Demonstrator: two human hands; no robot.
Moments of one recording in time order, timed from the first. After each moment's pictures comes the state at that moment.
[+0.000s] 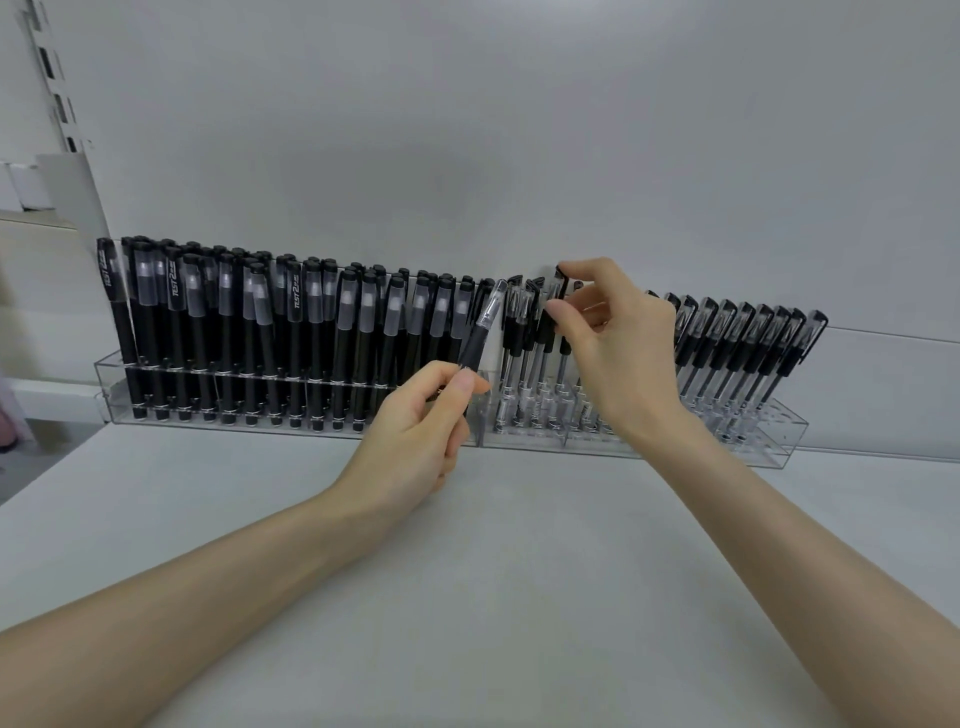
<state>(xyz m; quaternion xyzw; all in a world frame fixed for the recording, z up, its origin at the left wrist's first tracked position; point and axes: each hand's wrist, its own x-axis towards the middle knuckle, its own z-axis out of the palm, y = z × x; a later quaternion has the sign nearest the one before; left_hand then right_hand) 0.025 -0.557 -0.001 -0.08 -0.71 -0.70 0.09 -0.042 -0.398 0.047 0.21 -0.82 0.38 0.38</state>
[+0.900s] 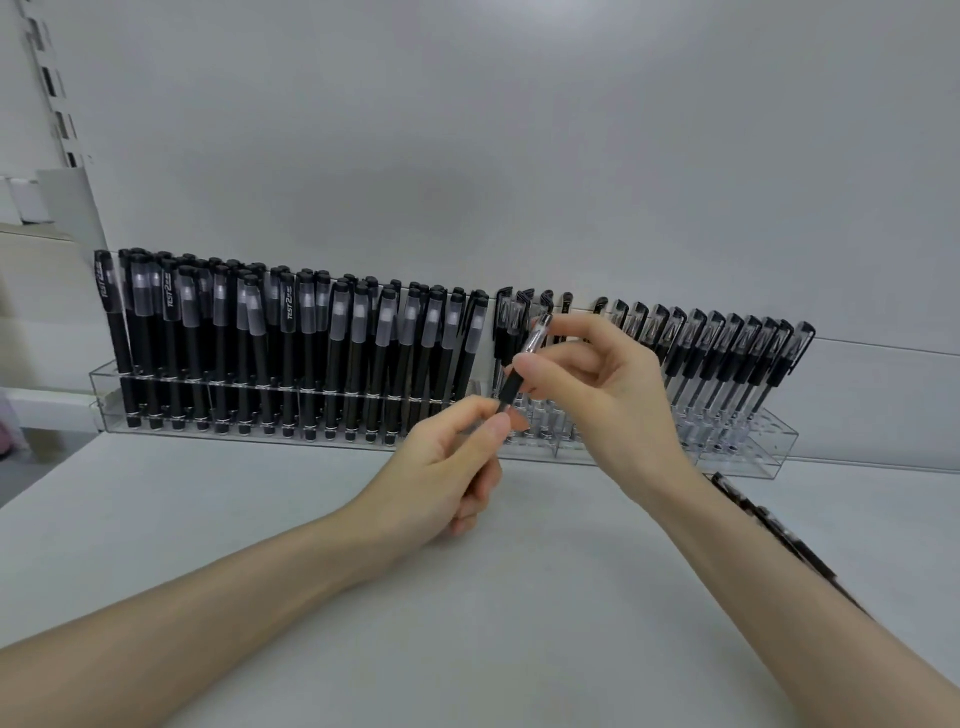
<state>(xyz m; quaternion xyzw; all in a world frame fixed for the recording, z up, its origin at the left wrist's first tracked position) 0.028 -0.542 -0.007 -0.17 -0.69 -0.70 0.00 -0.003 -0.396 0.038 0.24 -0.72 0.63 0.17</state>
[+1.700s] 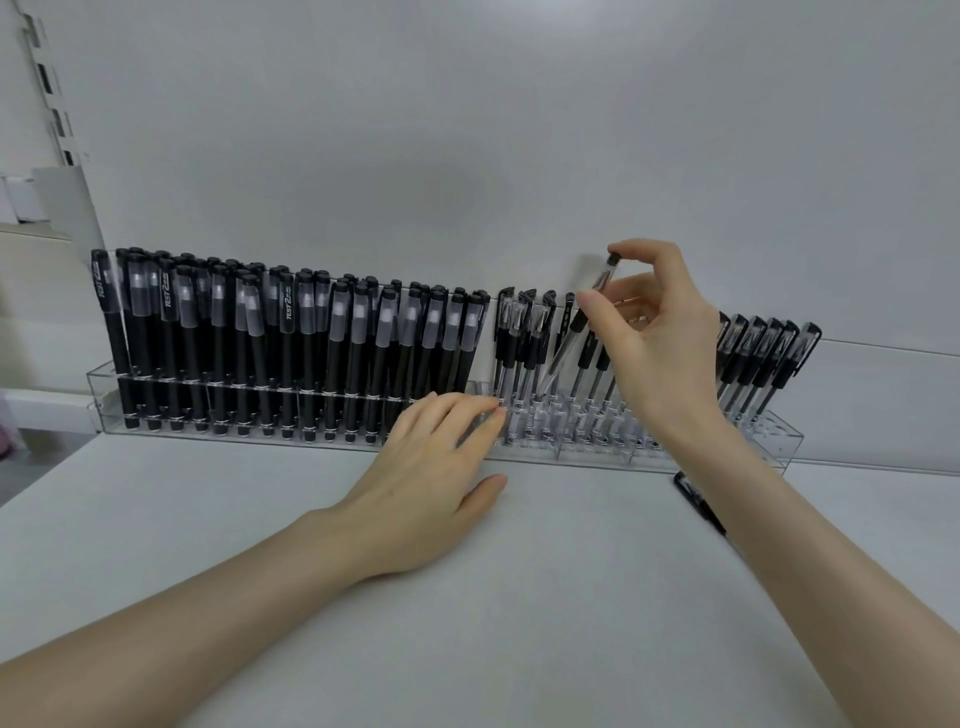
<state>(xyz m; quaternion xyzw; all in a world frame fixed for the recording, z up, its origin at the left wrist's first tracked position) 0.000 -0.561 -0.036 -0.26 -0.92 -0.06 0.29 -0.036 -0.375 0.062 0.21 -0.77 0.47 0.38</state>
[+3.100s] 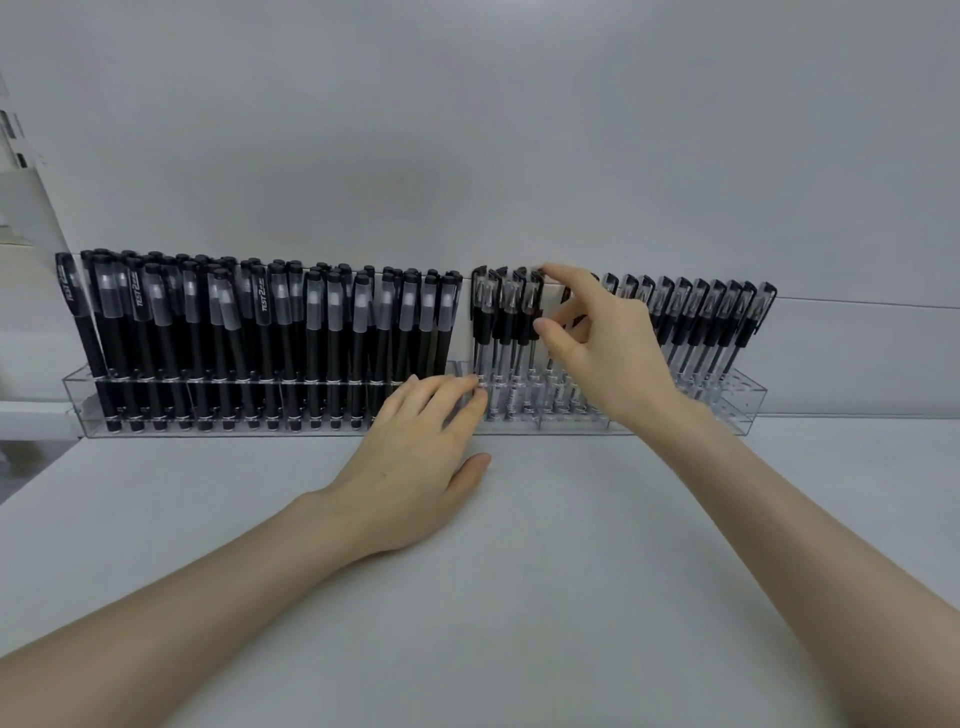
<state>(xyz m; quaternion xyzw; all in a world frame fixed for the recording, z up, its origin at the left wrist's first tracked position) 0.006 -0.559 -0.030 -0.25 -0.93 -0.01 0.26 -0.032 -0.369 0.043 0.22 -0.88 0.28 0.32</state>
